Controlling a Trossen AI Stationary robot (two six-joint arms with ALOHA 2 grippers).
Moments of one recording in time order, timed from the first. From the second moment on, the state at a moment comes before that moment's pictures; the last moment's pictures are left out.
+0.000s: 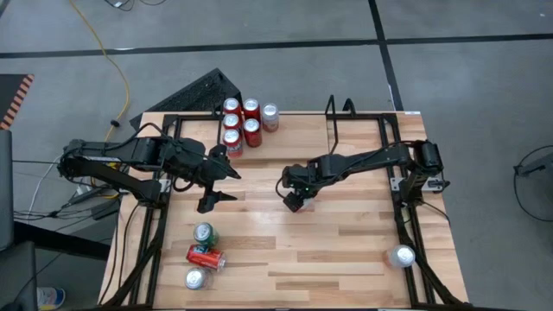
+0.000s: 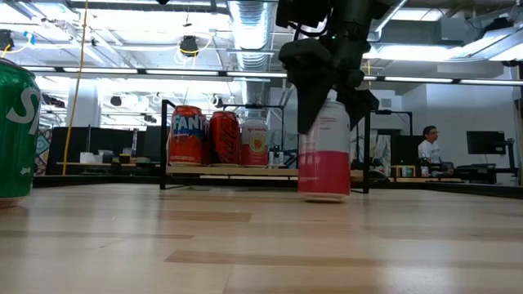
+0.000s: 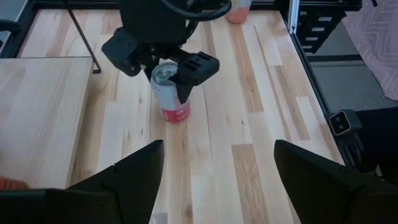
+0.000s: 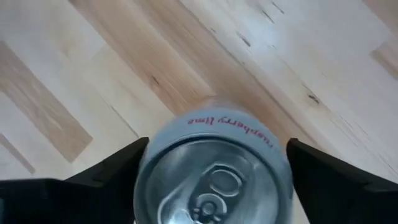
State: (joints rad) left arm -0.08 1.13 1.27 -0.71 0.04 -0.07; right arm 0.02 1.79 1.36 -0.82 0.00 0.81
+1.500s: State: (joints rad) left arm -0.08 1.13 1.27 -0.70 0.01 -0.09; right arm 0.37 1.79 1.39 -0.94 0.47 0.96
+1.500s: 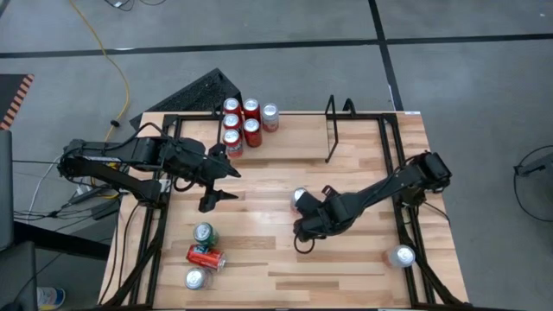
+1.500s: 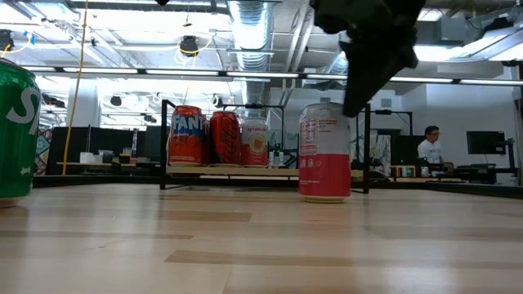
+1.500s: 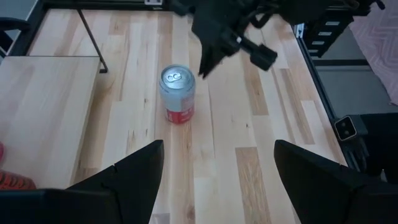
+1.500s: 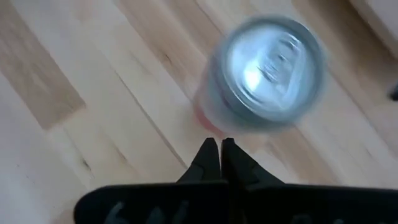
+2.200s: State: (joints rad) left arm -0.09 1.28 1.27 -0.69 0.04 -0.09; right arm 0.26 1.78 1.48 -0.76 0.59 0.60
